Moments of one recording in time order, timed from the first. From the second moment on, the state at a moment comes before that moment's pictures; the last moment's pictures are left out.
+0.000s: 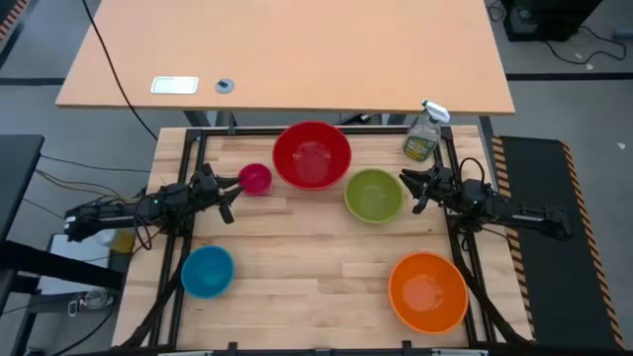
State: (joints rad) left arm 0.11 0.08 0.02 0.01 -0.37 -0.04; right arm -0.17 0.02 0.01 0.07 0.36 0.21
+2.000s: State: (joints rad) left arm 0.11 0.40 0.38 0.14 -0.48 -0.63; right arm -0.17 0.41 0.66 -0.71 -0.18 0.63
